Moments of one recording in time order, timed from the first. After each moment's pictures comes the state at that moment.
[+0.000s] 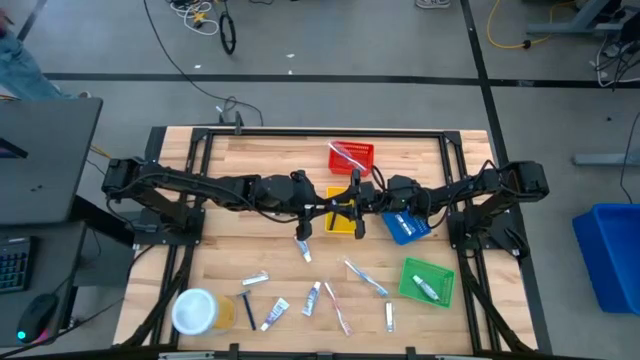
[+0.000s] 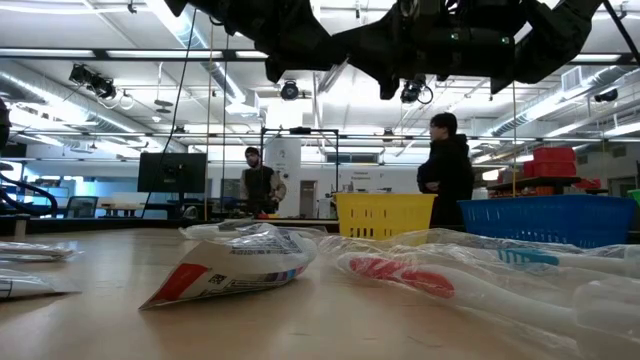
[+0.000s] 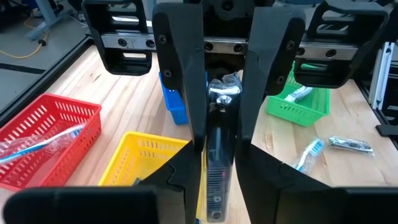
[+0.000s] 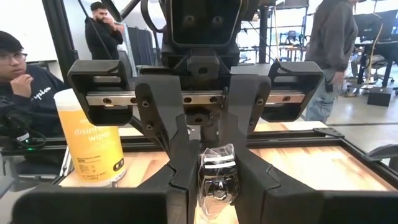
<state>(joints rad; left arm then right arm) -0.04 1.47 1.02 0.04 -0.14 -0.14 -0.02 1.53 0.64 0.93 -0.09 0.06</state>
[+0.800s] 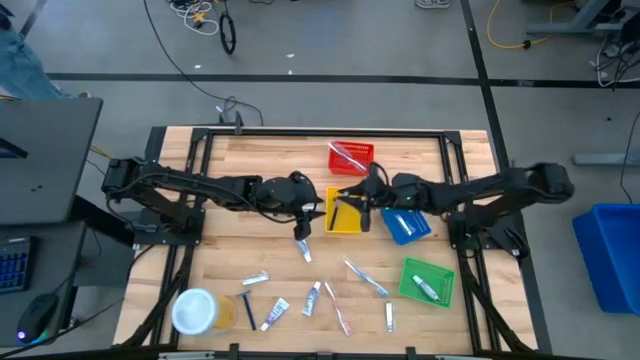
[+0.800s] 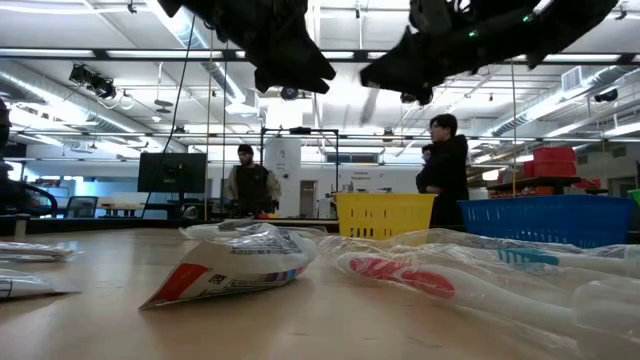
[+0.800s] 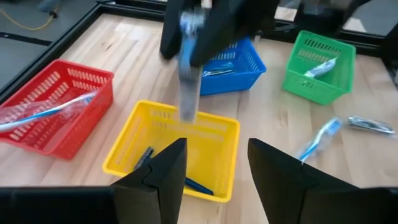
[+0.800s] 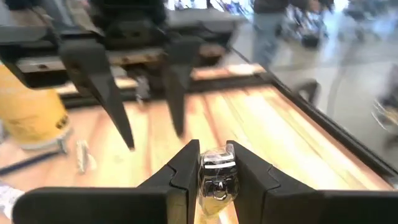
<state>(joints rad) -0.04 1.47 1.02 -0.07 -0.19 -0.18 -0.02 1.30 0.64 0.43 0.15 0.07</state>
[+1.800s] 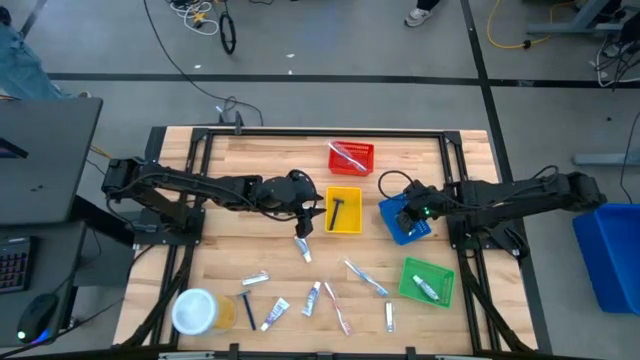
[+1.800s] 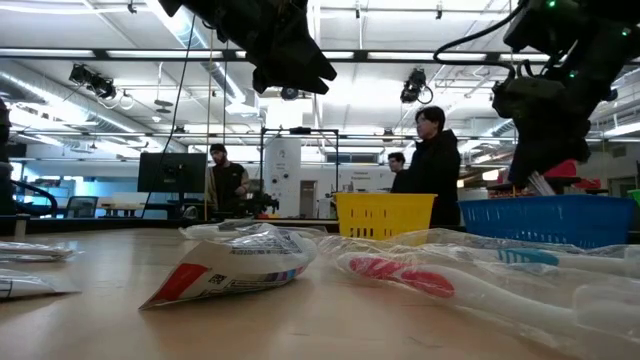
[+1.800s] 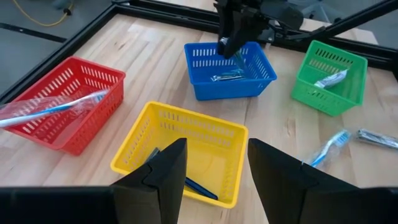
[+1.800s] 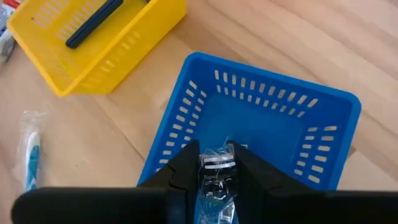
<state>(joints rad) -0.04 1.47 1.02 -0.06 -0.23 -0.23 -0.02 0.91 0.52 -0.64 0.18 0.78</state>
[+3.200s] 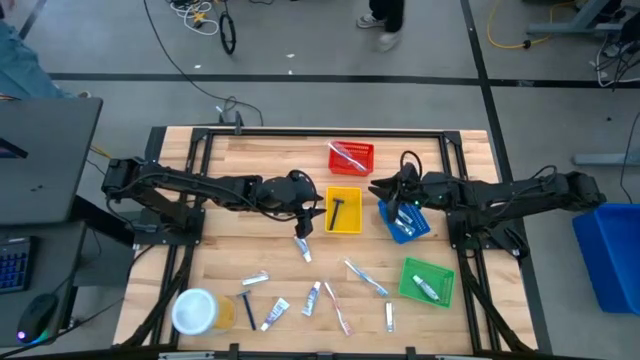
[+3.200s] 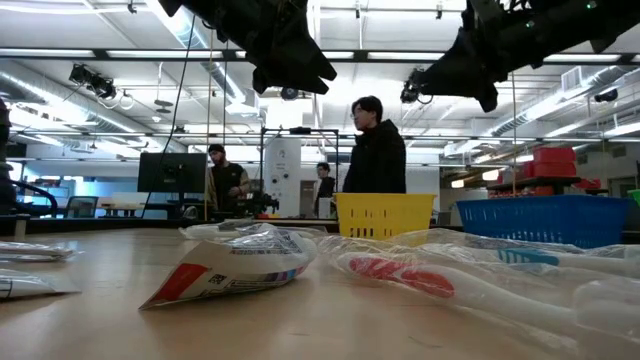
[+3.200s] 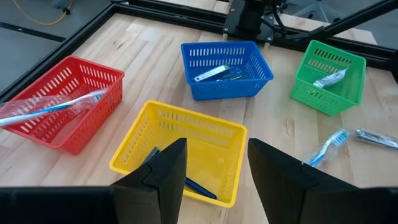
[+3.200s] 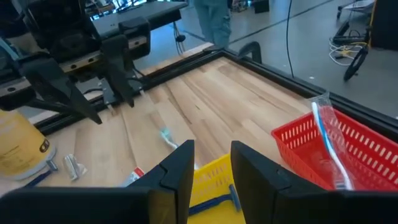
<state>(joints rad) -0.04 1.47 1.02 -0.06 -0.22 -0.23 -0.02 0.92 0.52 0.11 0.31 0.36</state>
